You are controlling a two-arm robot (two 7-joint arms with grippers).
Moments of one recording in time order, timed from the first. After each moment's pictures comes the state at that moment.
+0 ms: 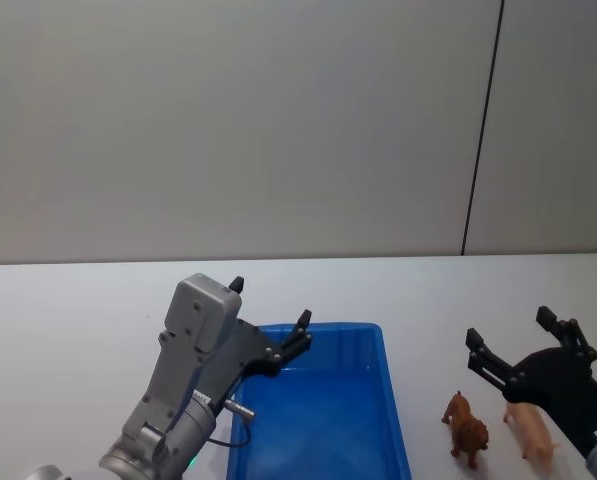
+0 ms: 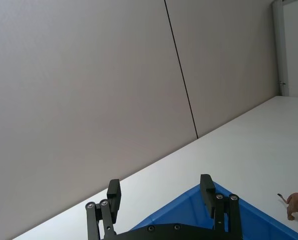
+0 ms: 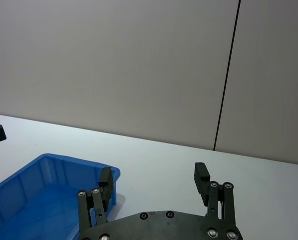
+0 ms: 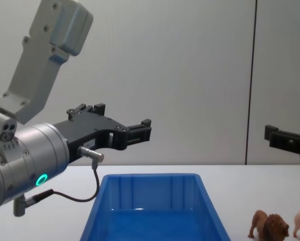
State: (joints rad) left arm -0.24 0.38 0.45 -1.63 -0.20 0.01 -0.01; right arm -0.01 0.34 -0.23 -1.77 0.29 0.03 0.07
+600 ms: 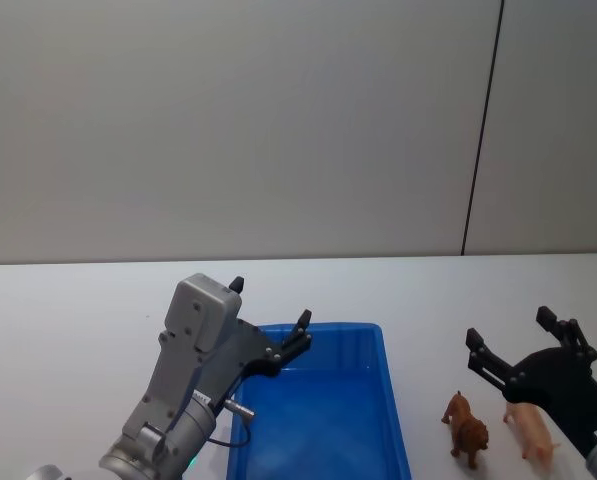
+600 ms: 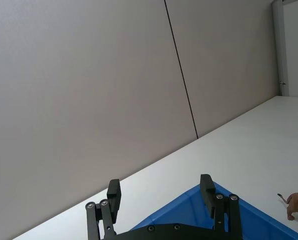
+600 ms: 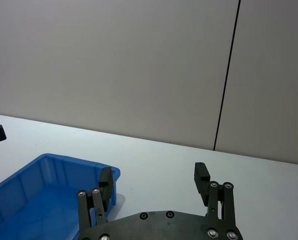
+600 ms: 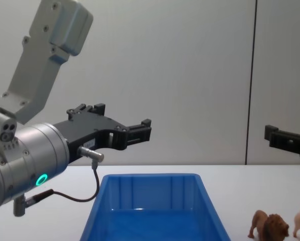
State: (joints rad) left arm -0.24 0.38 0.45 -1.63 -0.20 0.01 -0.01; right arm -0.01 0.34 -0.23 -1.77 0.29 0.03 0.07
